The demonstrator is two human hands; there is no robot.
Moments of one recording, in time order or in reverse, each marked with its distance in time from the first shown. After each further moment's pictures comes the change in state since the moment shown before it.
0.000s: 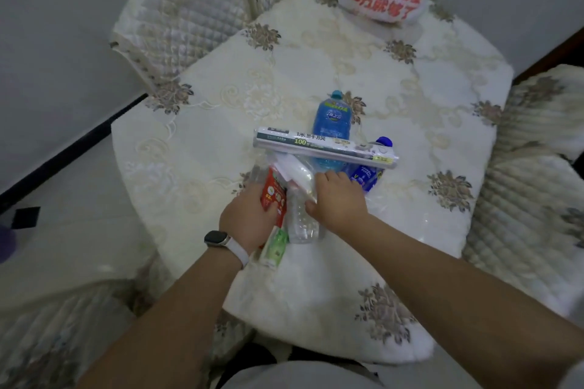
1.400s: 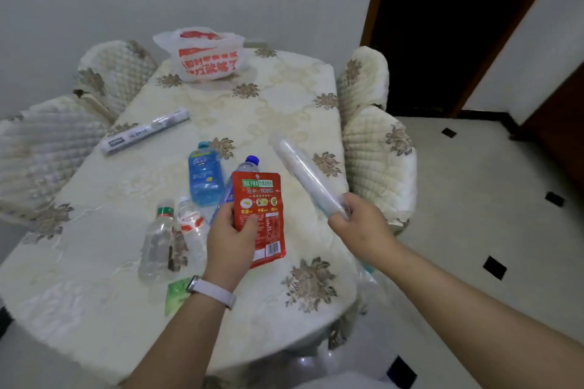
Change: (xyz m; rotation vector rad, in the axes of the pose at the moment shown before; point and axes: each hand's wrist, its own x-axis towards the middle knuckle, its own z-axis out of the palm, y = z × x) left_hand -0.106 0.174 0.028 -0.604 -0.132 0.173; right_hand -0.249 0.148 -0.038 0.926 0.421 0.557
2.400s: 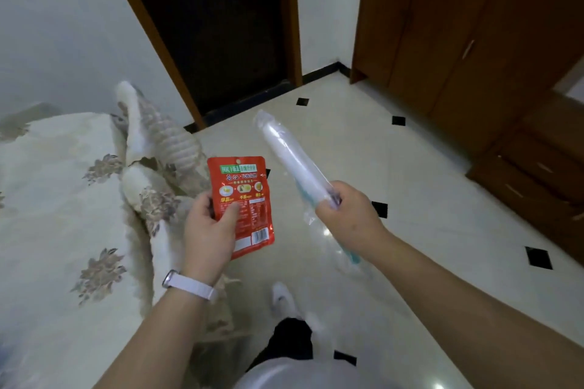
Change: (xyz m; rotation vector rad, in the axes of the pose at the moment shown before) left_hand -0.032 0.134 0.475 0.087 -0.474 0.180; right_hand 0.025 0.306 -0.335 0.243 0.425 0.398
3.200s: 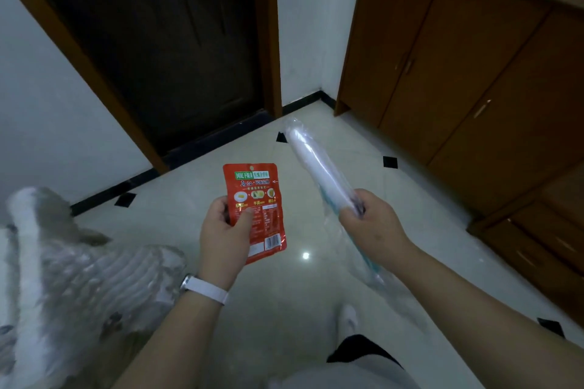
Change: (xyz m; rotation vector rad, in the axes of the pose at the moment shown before) left_hand 0.405 0.055 0.157 -0.019 -0.149 -0.065; right_hand 0.401 -0.073 -0.030 -0.131 0.155 0.052
